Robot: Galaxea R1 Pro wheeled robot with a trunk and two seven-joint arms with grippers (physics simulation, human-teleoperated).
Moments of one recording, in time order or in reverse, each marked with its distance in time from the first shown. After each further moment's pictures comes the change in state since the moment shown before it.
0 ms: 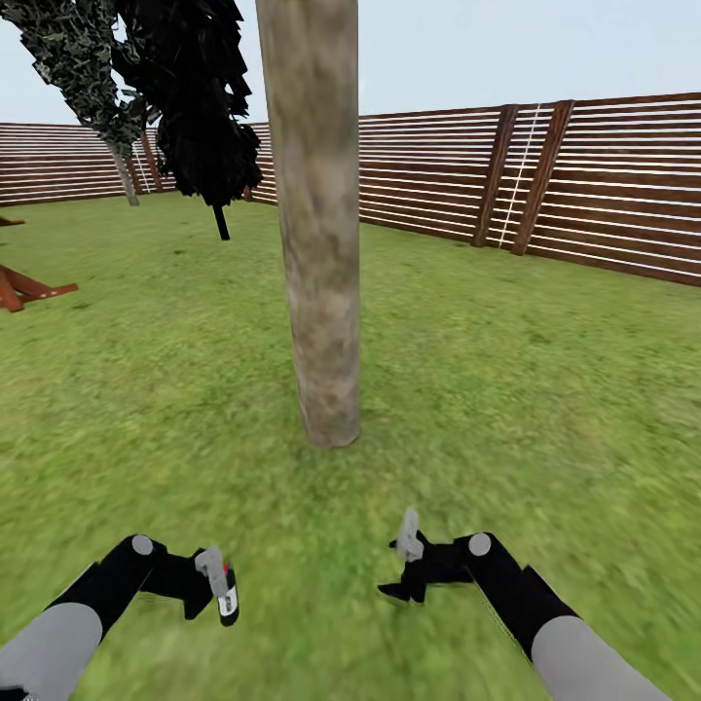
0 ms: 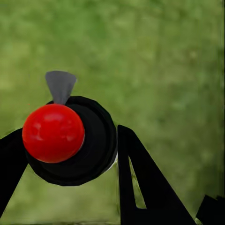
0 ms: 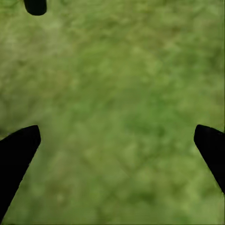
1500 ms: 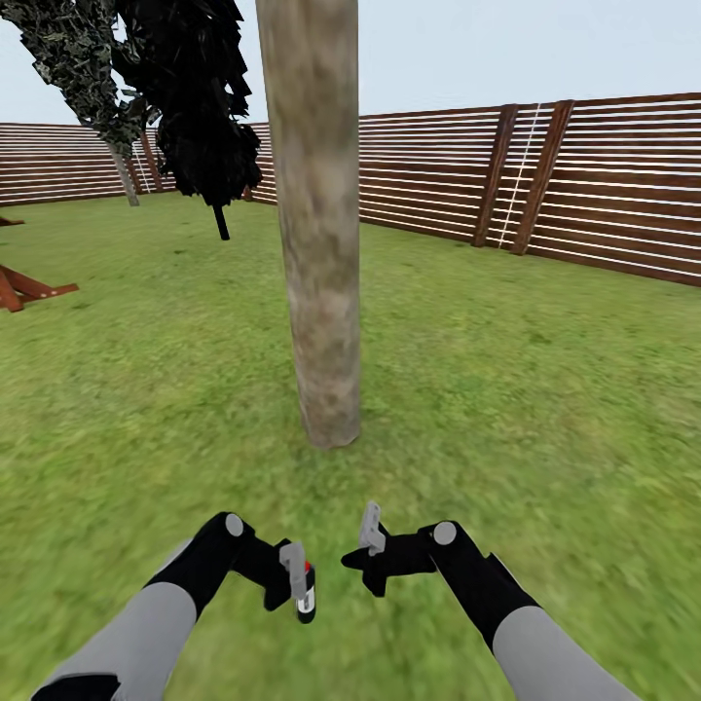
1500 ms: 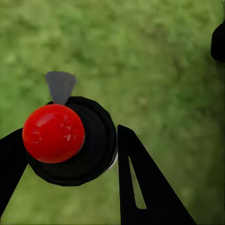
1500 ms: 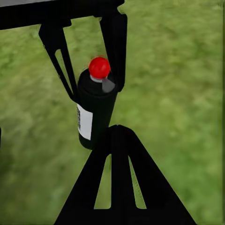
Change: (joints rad) left arm -0.034 -0.273 -0.030 -0.082 -0.198 0.001 -0.107; right arm -0.020 0.117 0.009 -0.036 -0.001 -0.006 0.080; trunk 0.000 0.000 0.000
